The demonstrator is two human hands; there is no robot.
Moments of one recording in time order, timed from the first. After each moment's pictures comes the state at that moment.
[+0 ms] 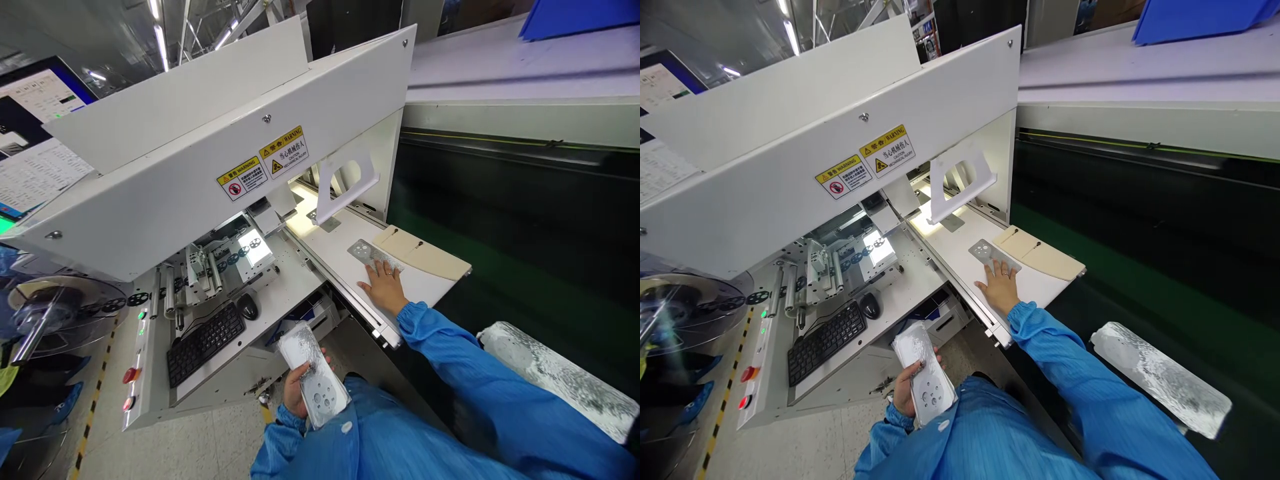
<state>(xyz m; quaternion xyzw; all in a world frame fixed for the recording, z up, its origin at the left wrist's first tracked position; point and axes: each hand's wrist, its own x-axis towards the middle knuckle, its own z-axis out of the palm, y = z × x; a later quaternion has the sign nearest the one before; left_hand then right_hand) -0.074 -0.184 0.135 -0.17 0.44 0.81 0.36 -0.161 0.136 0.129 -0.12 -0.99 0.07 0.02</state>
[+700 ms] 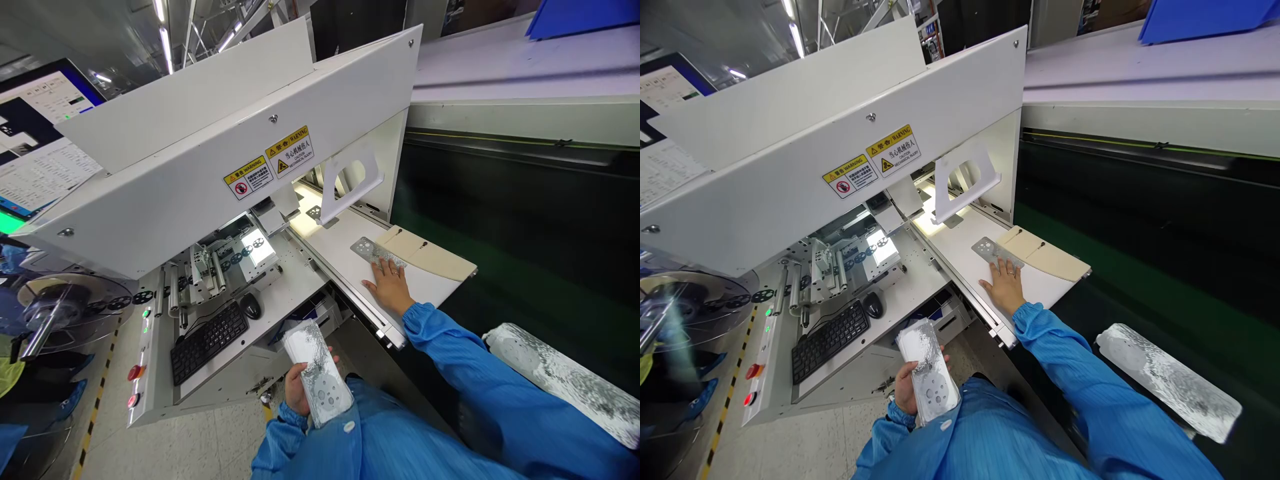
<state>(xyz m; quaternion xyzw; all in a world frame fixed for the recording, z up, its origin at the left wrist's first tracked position) -0.078 -0.181 0.152 -0.14 0.41 0.81 0.38 -0.160 0.136 0.133 -0.14 -0.99 0.08 0.04</state>
